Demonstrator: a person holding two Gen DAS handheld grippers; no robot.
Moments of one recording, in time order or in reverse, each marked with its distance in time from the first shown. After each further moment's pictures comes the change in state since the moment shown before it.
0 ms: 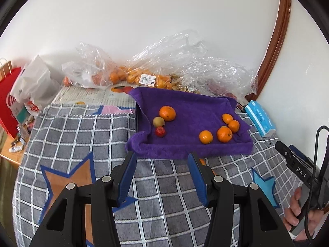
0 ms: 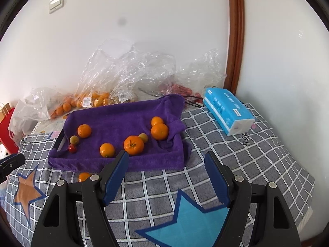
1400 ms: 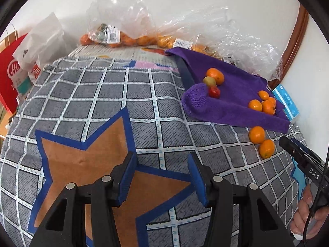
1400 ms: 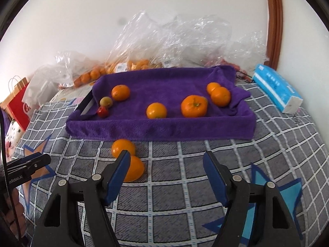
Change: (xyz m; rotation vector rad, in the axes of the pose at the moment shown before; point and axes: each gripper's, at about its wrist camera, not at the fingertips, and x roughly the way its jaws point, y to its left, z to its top) left arm 0.065 0.086 -0.055 -0.049 0.086 0.047; right arm 0.053 0.085 -0.060 -0.094 0.096 0.161
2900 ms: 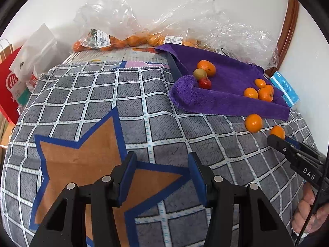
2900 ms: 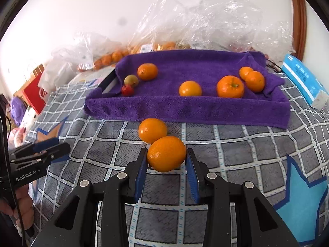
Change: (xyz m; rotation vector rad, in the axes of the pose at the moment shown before) left arm -0.002 -0.017 -0.006 0.076 0.018 0.027; right arm 0.015 0.016 -0.014 -0.044 0.073 0.153
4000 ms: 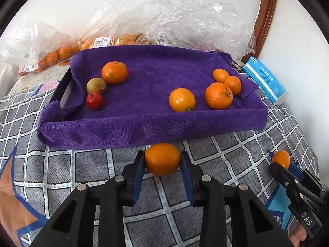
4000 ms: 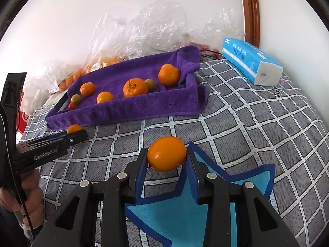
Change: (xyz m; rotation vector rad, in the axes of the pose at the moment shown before) left arm 0.061 -0.153 0.028 0.108 0.014 -0.070; right arm -0.037 -0.120 -0.019 0.146 -0.050 -0.102
